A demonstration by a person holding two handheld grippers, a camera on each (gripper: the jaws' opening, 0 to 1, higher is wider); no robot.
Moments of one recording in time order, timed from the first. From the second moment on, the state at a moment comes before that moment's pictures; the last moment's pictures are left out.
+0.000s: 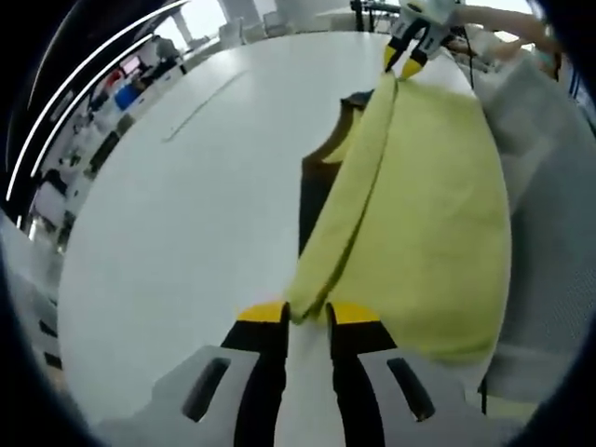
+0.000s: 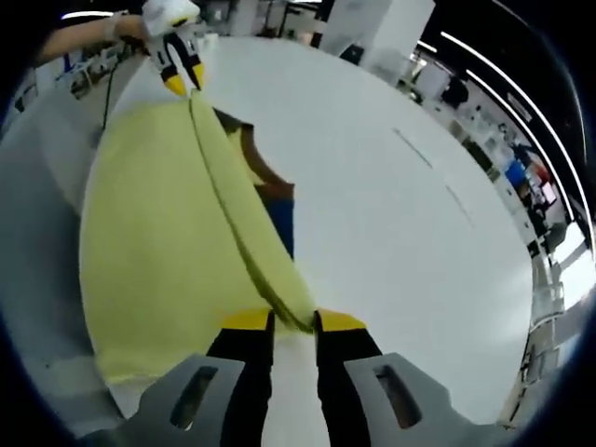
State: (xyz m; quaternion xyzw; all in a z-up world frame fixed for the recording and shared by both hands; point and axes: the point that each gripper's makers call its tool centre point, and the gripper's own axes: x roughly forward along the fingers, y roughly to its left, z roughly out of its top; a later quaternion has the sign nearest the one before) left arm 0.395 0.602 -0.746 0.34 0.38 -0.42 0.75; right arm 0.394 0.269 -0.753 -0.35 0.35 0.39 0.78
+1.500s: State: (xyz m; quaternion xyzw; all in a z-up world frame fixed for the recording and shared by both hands) left arm 0.425 0.610 -0.742 0.28 0.39 -0.37 0.79; right arm 0.410 0.260 -0.749 -0.24 0.38 0.37 0.81
